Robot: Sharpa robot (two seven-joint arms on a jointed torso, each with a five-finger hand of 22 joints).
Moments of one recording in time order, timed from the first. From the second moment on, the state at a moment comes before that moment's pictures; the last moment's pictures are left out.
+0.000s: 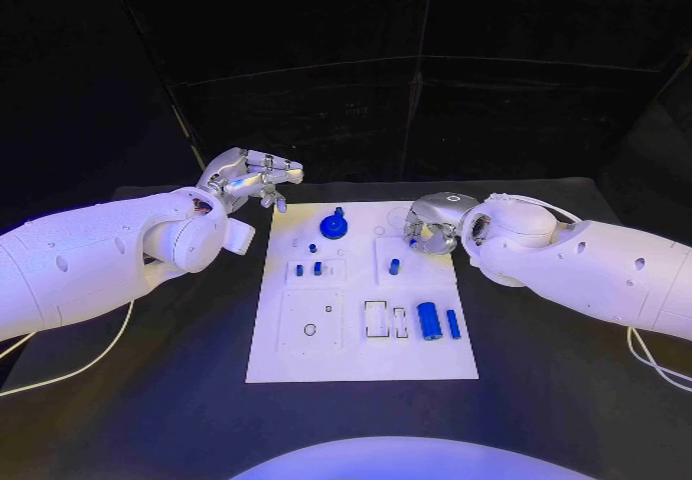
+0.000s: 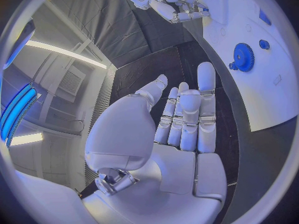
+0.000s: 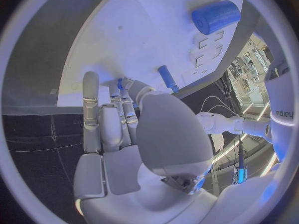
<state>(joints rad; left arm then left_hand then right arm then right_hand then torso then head) 1.26 -0.87 -0.08 1.39 -0.20 -0.28 0.31 1.25 -0.07 0.33 -0.06 0.05 1.03 0.17 0.10 0.07 1.10 0.10 0.24 0.09 1.31 0.01 1.10 0.69 0.16 1.27 0.11 0.61 0.64 1.21 -0.66 -0.05 1.35 -1.66 -0.11 -0.14 1.46 -0.08 0.44 -0.01 0.17 1.04 0.16 0.18 0.07 1.16 0.08 0.21 0.09 1.47 0.00 1.33 1.14 0.17 1.07 0.10 1.04 0.41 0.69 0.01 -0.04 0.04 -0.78</state>
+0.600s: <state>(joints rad) 1.26 -0.87 -0.08 1.38 -0.20 -0.28 0.31 1.27 -0.06 0.33 -0.06 0.05 1.03 0.17 0.10 0.07 1.10 0.10 0.24 0.09 1.30 0.01 1.10 0.69 0.16 1.27 0.11 0.61 0.64 1.20 -0.68 -0.05 1.37 -1.66 -0.16 -0.14 1.42 -0.09 0.56 -0.06 0.11 1.06 0.16 0.18 0.07 1.18 0.08 0.19 0.08 1.46 0.00 1.34 1.15 0.17 1.06 0.10 1.08 0.44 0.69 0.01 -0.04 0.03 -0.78</state>
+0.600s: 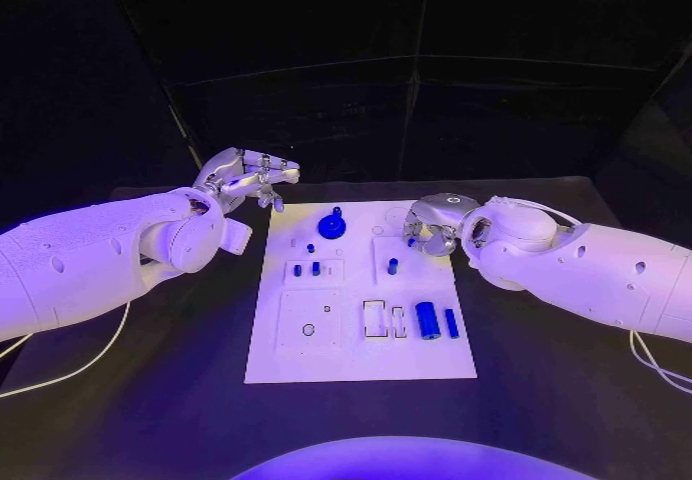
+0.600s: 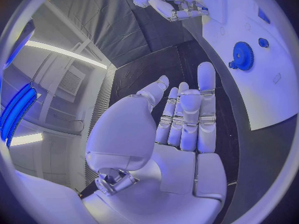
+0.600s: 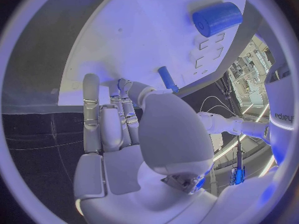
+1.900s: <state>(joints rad) 1.26 -0.87 -0.08 1.38 -0.20 -0.28 0.31 1.27 -0.06 0.33 -0.06 0.05 1.03 0.17 0.10 0.07 1.09 0.10 0.25 0.09 1.30 0.01 1.09 0.68 0.16 1.27 0.11 0.61 0.64 1.20 -0.74 -0.05 1.66 -1.59 -0.36 -0.11 1.40 -0.10 0.56 -0.06 0.10 1.06 0.15 0.17 0.07 1.20 0.08 0.18 0.08 1.46 0.00 1.35 1.17 0.17 1.06 0.09 1.09 0.44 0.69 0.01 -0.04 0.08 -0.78</state>
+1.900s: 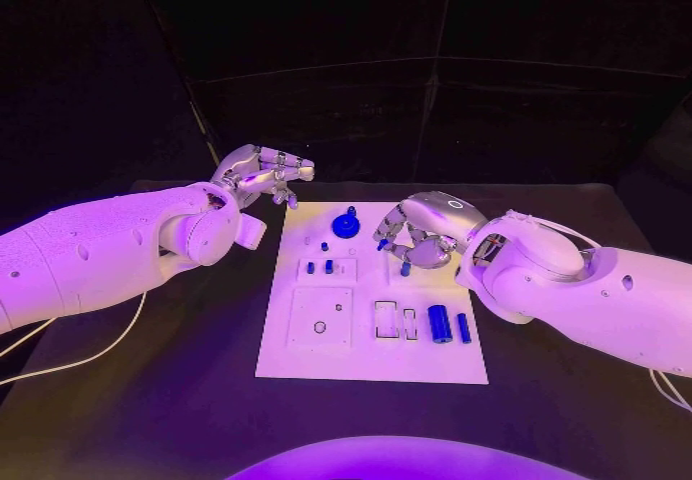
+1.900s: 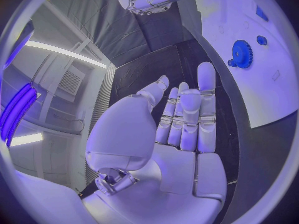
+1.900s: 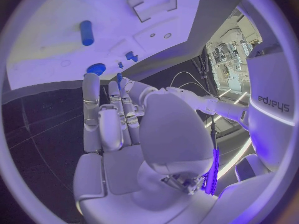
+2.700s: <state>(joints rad) 1.26 -0.86 -0.08 1.39 -0.20 -0.28 0.31 1.27 -0.06 0.33 -0.06 0.05 1.03 0.17 0.10 0.07 1.09 0.10 0.25 0.09 1.30 0.01 1.09 0.68 0.16 1.27 0.11 0.60 0.64 1.10 -0.56 -0.05 1.57 -1.58 -0.29 -0.07 1.39 -0.09 0.56 -0.06 0.10 1.06 0.15 0.17 0.07 1.20 0.08 0.18 0.08 1.46 0.00 1.35 1.17 0.17 1.06 0.09 1.09 0.44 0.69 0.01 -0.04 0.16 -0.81</state>
